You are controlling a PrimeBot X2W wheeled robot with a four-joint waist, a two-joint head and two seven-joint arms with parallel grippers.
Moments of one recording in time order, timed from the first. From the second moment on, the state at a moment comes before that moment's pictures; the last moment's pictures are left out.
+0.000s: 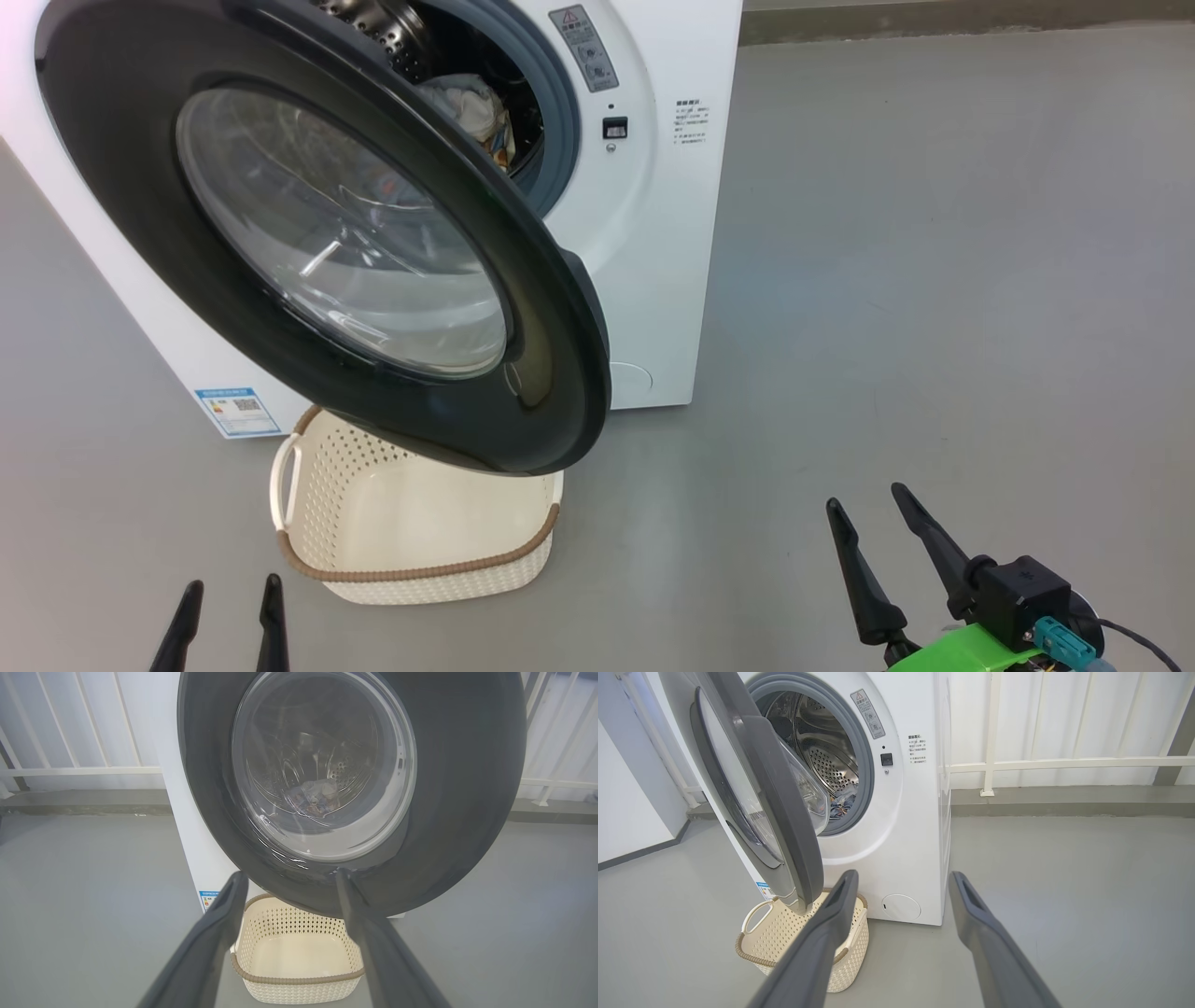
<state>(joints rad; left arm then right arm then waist) 0.19 0.08 0.05 0.00 -0.20 -0.05 -0.26 0.00 -0.05 0.08 0.16 0.17 0.13 -0.25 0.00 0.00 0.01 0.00</state>
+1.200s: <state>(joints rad) 0.18 0.05 0.07 0.00 -0.19 -0.08 -0.26 -0.14 -0.06 0.23 -0.20 0.17 0.13 -0.25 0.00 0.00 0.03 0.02</state>
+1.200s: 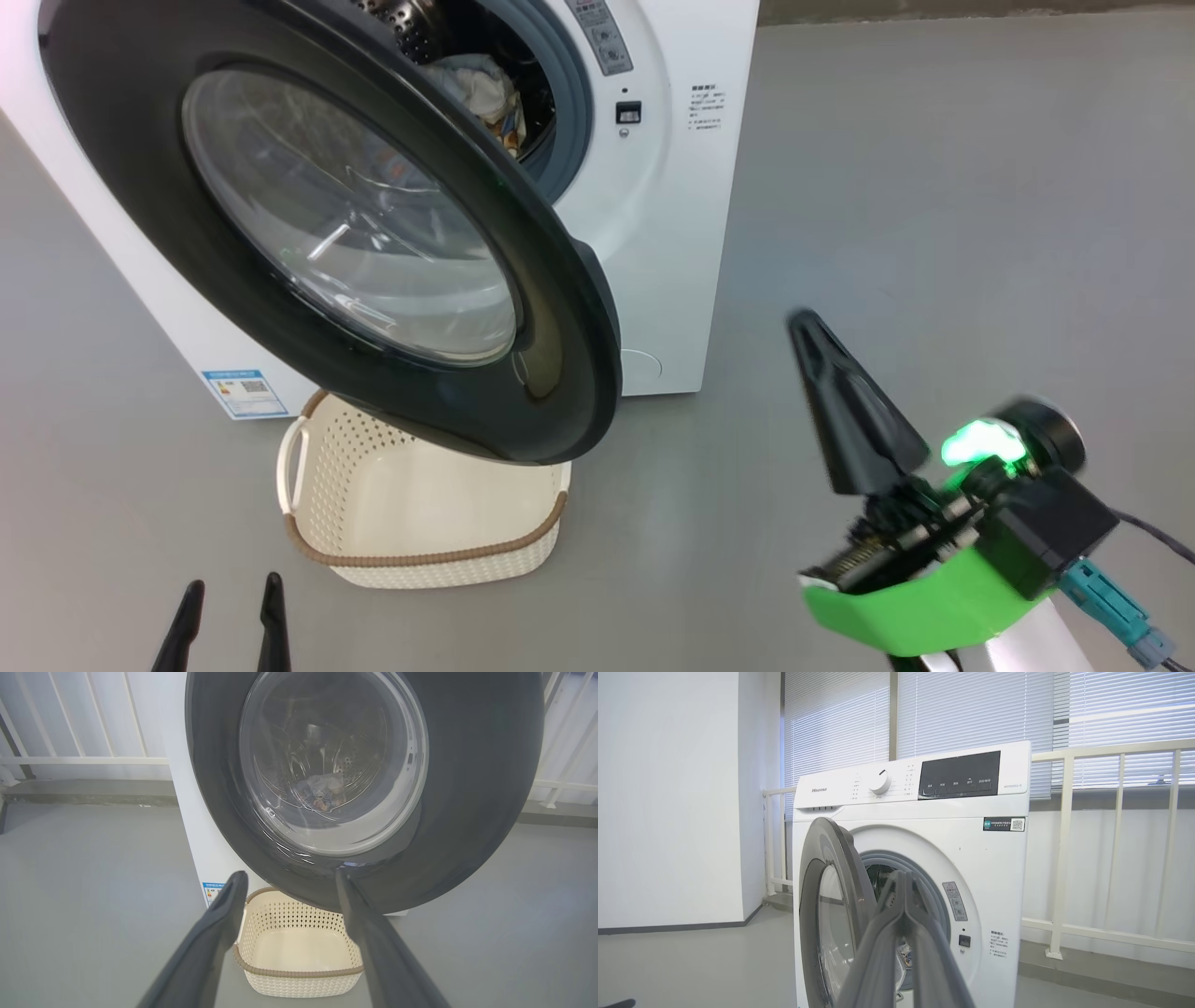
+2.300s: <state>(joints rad) 0.05 0.05 -0.07 0.03 -0.26 -0.07 -0.26 -0.42 -0.10 0.57 0.24 0.25 0.13 -0.23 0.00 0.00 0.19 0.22</state>
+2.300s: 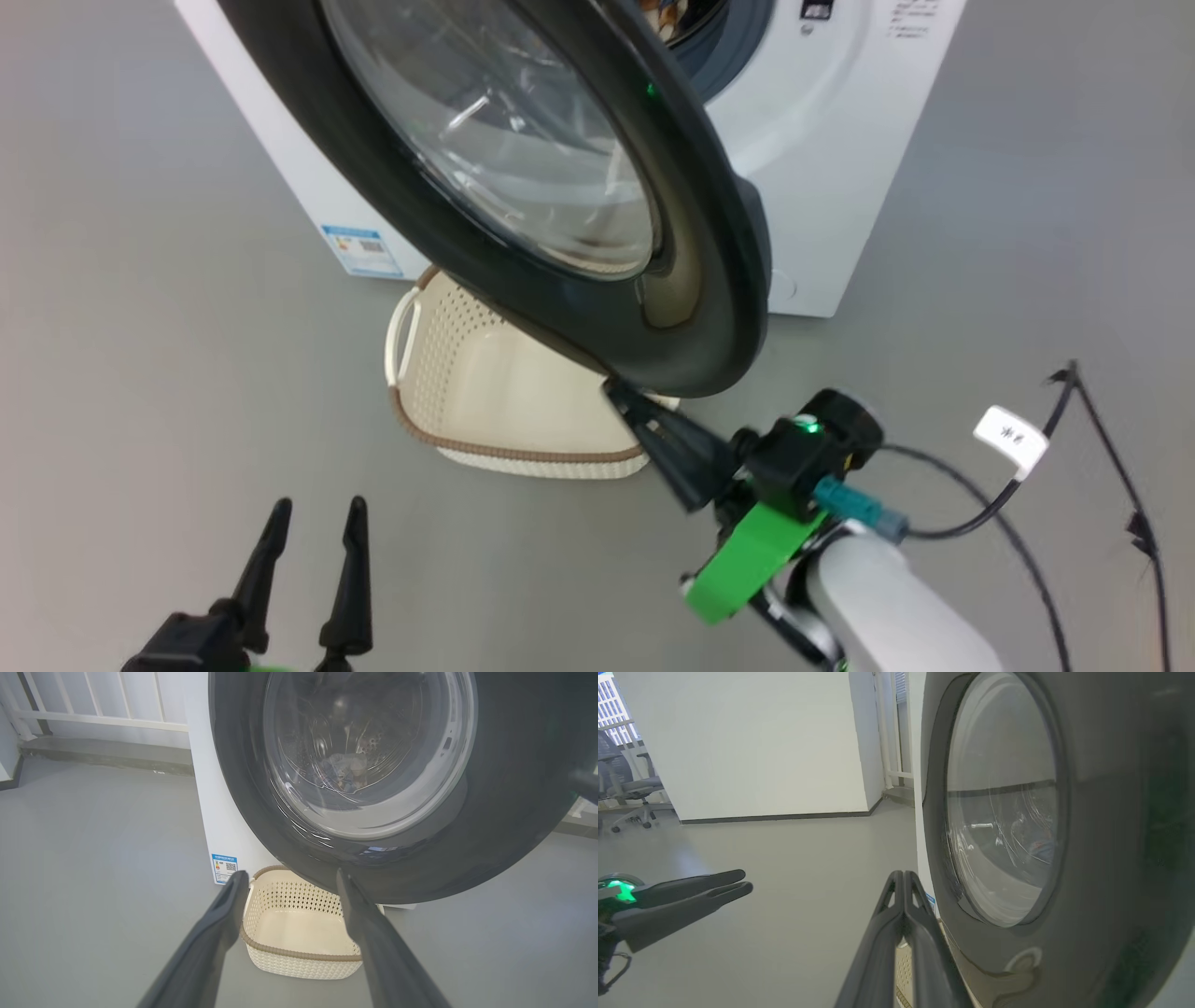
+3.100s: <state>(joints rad) -0.09 0.04 -0.16 0.05 -0.29 -0.08 -0.26 -0.67 -0.07 0.15 0.36 0.11 0.13 -0.25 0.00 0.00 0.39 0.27</state>
